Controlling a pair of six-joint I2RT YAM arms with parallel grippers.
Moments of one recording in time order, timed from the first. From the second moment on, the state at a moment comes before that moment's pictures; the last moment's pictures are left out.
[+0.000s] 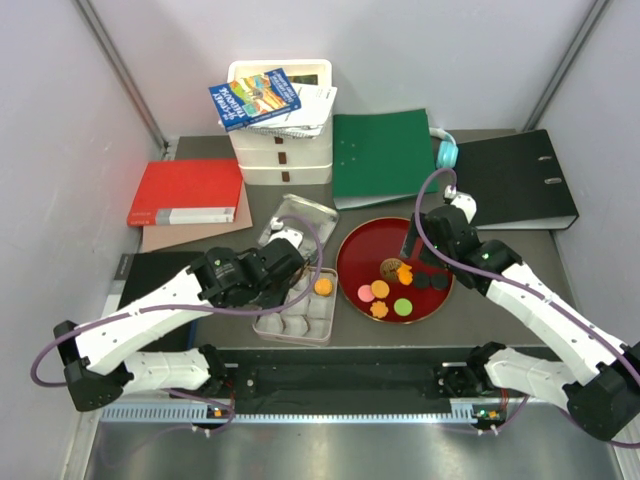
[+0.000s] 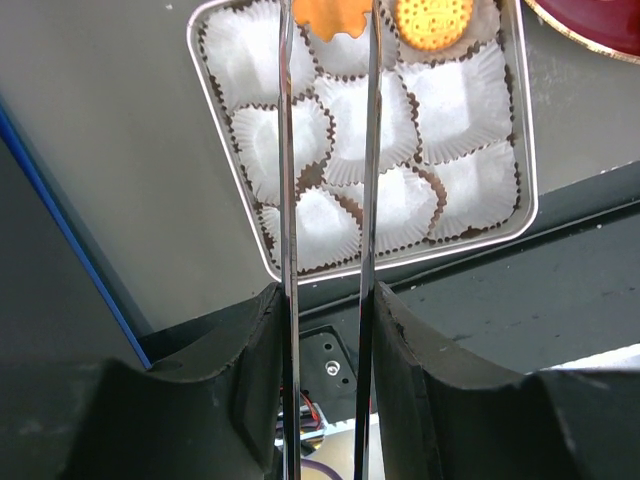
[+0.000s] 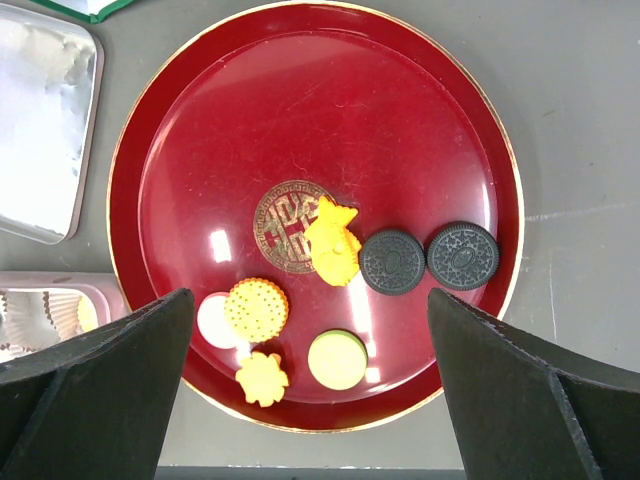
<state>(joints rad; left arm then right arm) -1.02 1.11 1.17 -1.20 -0.34 -0.55 0.58 1.04 0.90 -0.67 0.35 0.69</state>
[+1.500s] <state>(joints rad) -1.13 1.50 1.28 -0.83 -0.10 -0.35 0.58 0.93 0.90 -0.75 0.40 0.72</state>
